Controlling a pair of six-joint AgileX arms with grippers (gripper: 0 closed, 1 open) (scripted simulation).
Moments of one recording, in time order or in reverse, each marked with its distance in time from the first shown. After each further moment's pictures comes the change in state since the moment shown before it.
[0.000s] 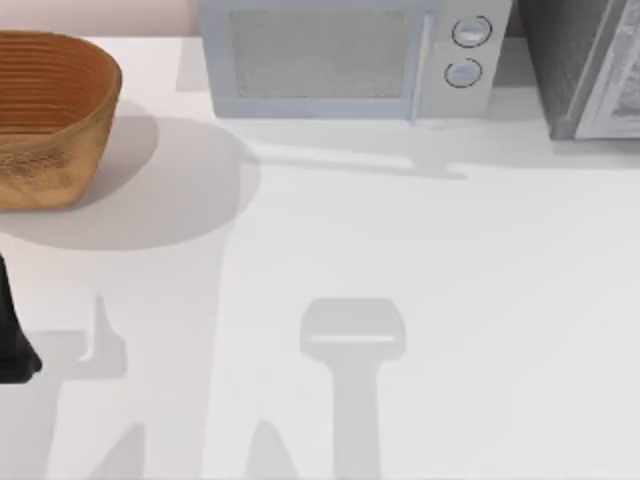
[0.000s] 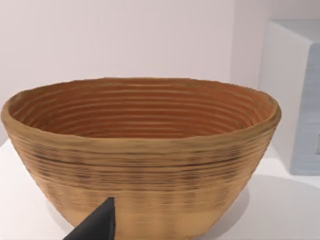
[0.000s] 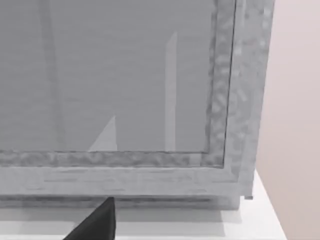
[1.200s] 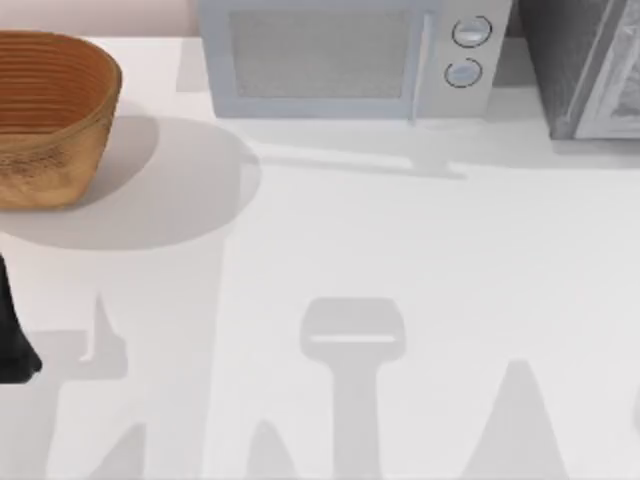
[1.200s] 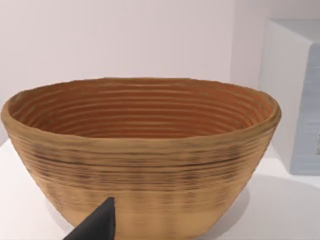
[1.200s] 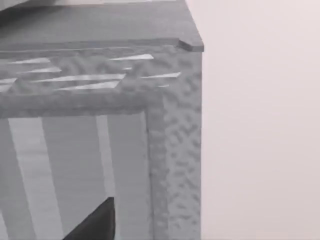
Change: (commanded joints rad) left arm 0.000 0.000 0.000 0.000 0.000 0.000; right arm -0.030 -0.135 1.036 -1.217 -0.030 -0.001
